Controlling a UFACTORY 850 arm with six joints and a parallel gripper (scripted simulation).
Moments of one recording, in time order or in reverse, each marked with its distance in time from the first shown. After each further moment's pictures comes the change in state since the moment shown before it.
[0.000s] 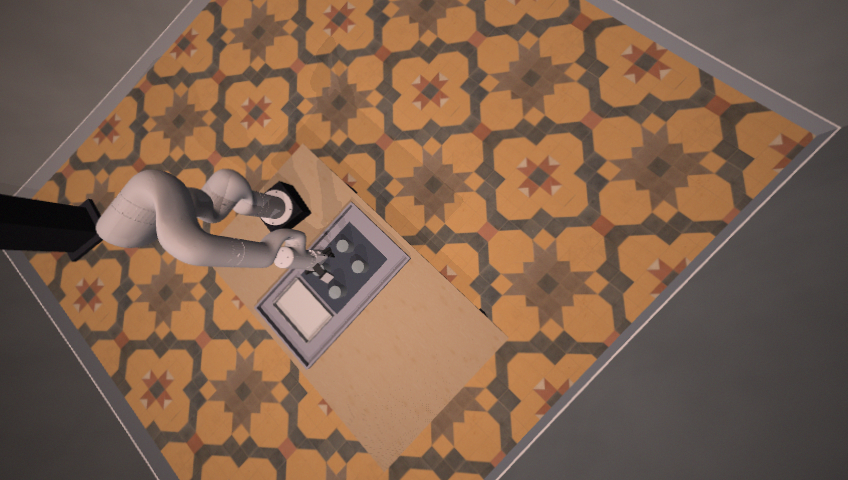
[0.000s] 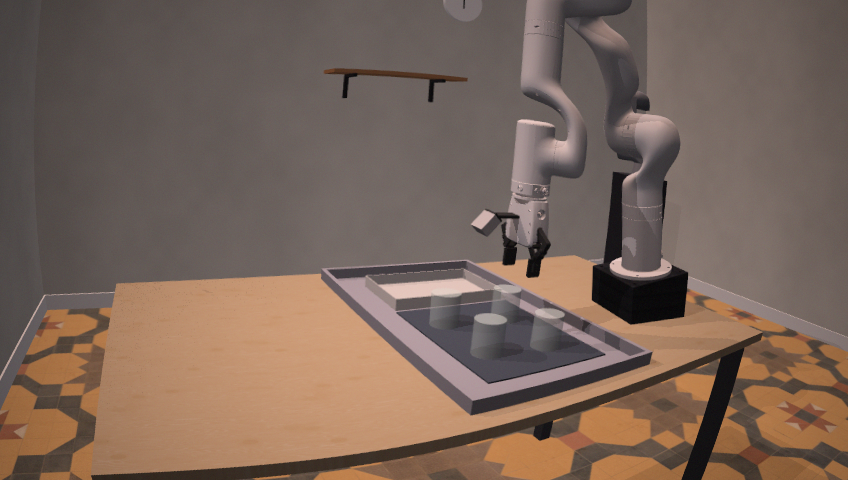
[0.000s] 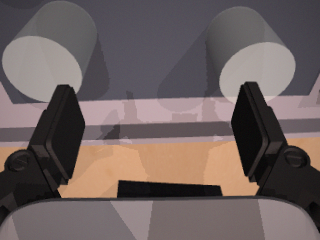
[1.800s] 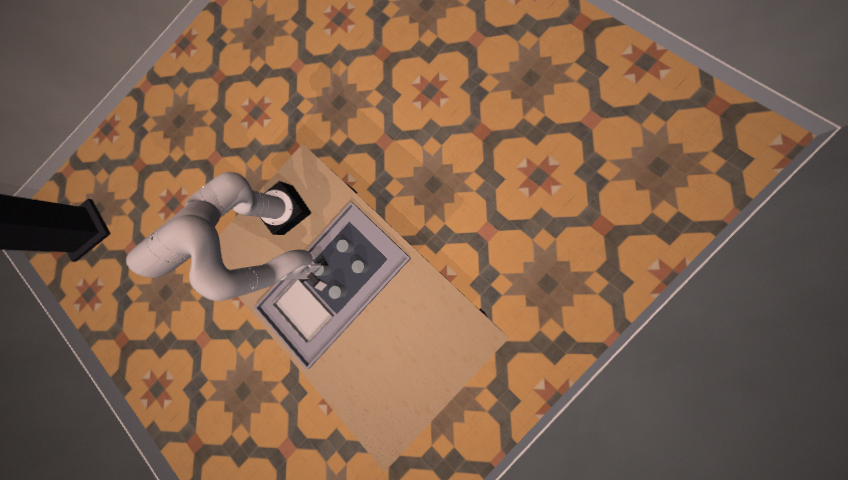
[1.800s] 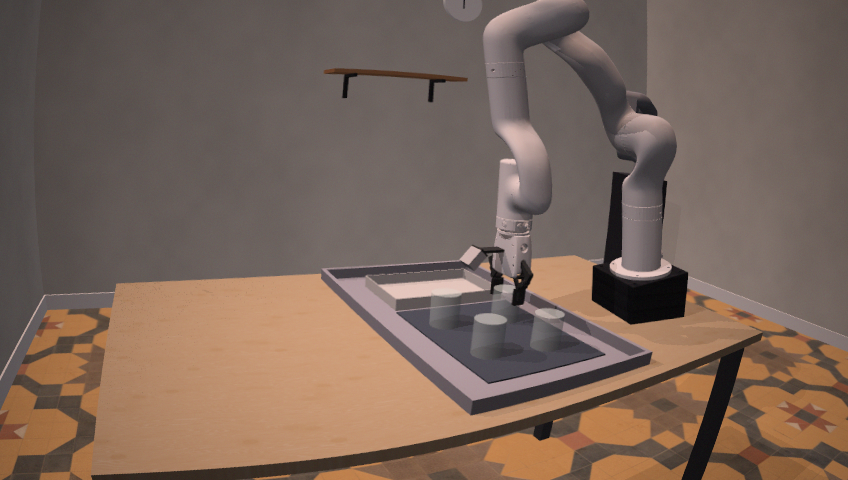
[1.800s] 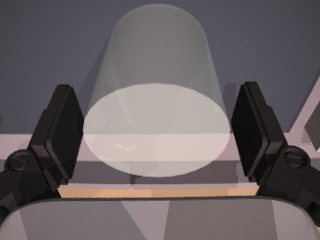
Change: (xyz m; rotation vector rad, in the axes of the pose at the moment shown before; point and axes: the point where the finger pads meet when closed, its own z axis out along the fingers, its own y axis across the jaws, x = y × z) arm -0.037 0.085 0.097 0.032 -0.024 -0.001
